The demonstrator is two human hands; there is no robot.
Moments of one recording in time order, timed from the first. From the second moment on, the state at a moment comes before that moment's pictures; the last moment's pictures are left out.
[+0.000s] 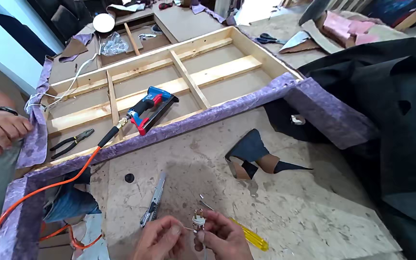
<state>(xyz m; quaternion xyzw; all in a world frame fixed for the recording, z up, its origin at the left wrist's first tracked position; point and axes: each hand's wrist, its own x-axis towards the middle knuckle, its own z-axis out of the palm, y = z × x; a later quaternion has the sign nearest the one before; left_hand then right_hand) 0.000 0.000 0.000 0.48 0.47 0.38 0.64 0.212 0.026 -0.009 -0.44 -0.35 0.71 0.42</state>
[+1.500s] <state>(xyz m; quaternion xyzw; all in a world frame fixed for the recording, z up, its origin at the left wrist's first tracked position) 0.027 0.008 -0.001 0.49 0.51 0.47 0.54 0.190 0.049 0.017 -0.49 -0.42 0.61 0.46</state>
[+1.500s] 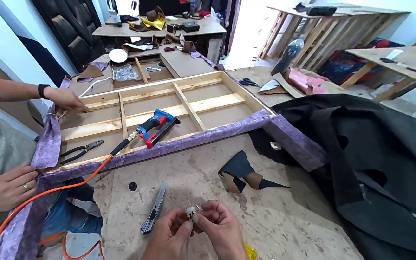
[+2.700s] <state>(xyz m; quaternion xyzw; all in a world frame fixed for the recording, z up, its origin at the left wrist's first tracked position) 0.039 0.013 -0.021 0.32 0.46 0.55 0.62 0.175 0.014 -0.010 -0.52 -0.23 0.69 0.45</state>
